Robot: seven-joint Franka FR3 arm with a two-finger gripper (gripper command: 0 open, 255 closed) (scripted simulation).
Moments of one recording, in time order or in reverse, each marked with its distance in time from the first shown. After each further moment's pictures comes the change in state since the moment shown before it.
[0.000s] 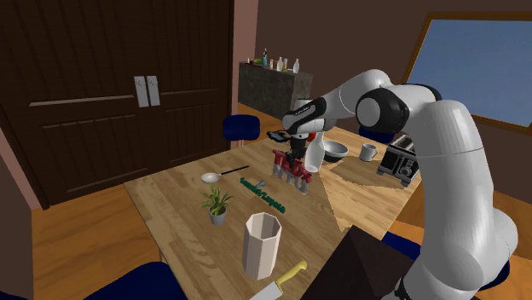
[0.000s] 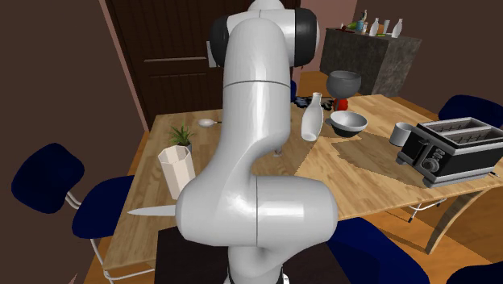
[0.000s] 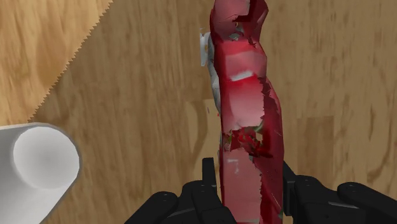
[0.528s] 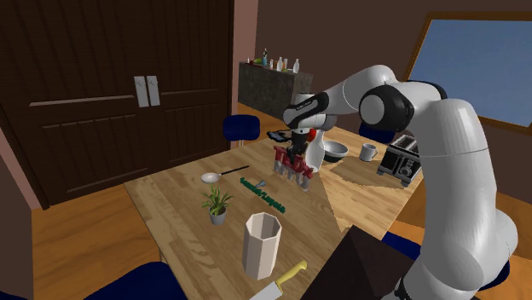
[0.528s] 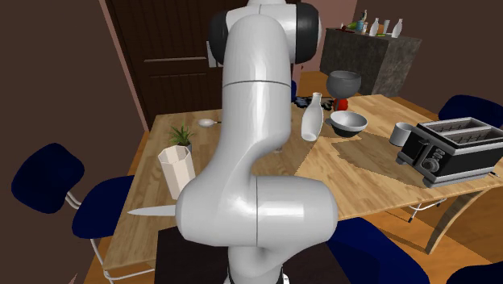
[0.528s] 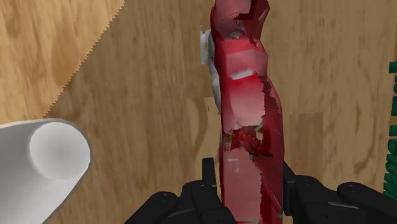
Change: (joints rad) arm 0.002 -0.034 -0.005 0.014 -0.007 -0.050 0.003
